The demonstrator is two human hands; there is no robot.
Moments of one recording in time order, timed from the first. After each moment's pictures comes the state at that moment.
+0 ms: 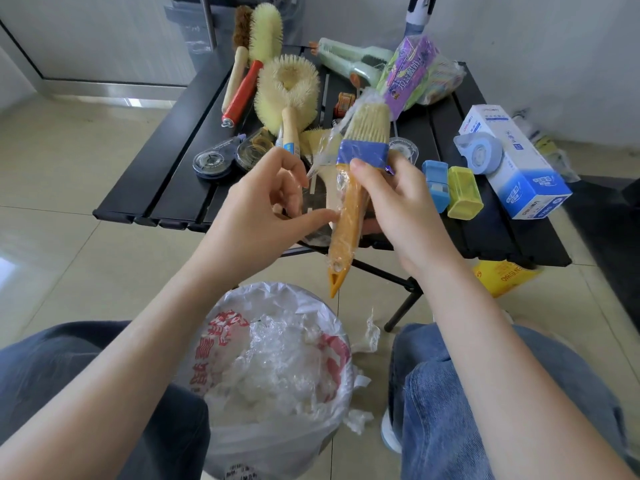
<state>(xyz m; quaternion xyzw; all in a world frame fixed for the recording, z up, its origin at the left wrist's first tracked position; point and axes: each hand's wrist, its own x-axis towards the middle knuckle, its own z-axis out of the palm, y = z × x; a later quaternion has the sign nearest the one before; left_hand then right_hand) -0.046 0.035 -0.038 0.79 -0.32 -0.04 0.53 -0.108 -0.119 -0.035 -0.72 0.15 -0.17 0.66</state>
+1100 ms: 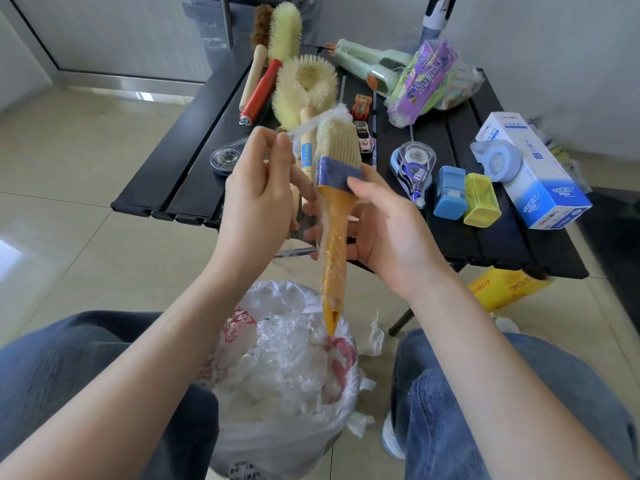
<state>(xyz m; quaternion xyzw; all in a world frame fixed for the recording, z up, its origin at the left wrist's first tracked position) -0.047 0.027 -0.031 0.73 -0.19 0.03 0.66 -0.105 -0.098 -0.039 -0.55 0.07 0.02 0.83</state>
